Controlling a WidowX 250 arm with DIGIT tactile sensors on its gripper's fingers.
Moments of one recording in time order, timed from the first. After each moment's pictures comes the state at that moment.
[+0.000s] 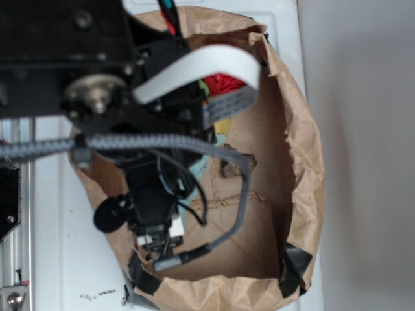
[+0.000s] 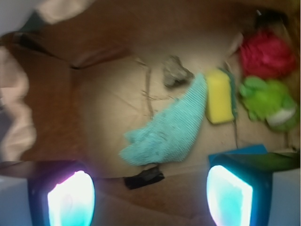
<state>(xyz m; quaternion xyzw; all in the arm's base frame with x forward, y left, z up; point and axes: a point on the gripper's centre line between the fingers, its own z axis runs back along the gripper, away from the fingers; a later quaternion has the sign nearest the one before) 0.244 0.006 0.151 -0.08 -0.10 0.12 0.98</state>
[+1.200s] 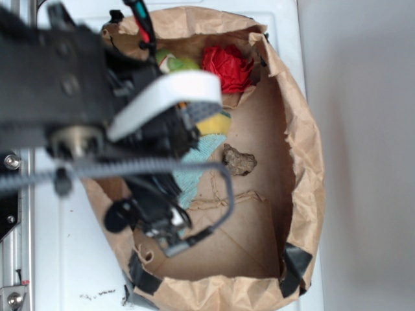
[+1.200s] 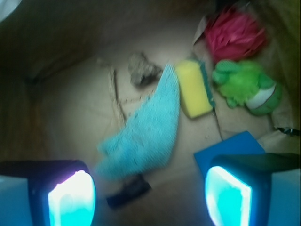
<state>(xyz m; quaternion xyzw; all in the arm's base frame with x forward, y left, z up) 0.252 -0.010 0.133 -0.05 -0.13 0.18 0.97</state>
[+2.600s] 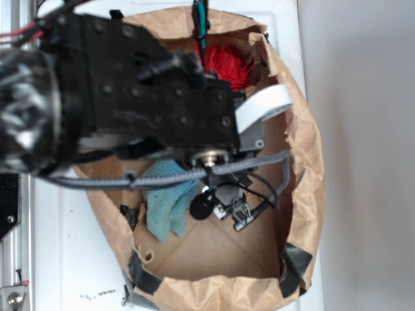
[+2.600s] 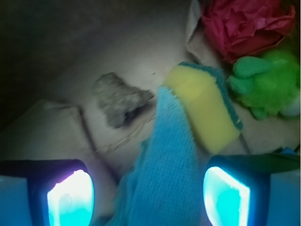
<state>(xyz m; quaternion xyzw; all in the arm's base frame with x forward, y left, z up) 0.288 0.028 0.080 -0.02 -0.10 0.32 0.94</state>
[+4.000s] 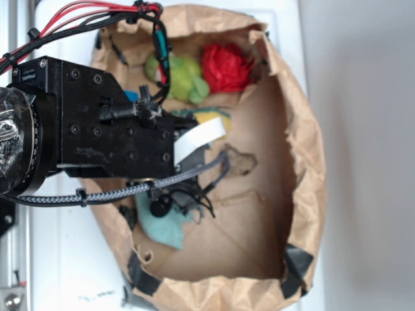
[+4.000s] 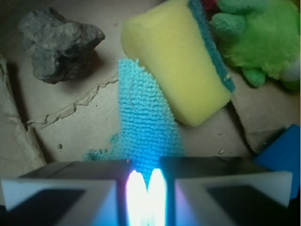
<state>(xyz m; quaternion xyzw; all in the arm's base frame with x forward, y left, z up) 0.258 0.014 0.046 0.00 -0.11 0.27 0.96</state>
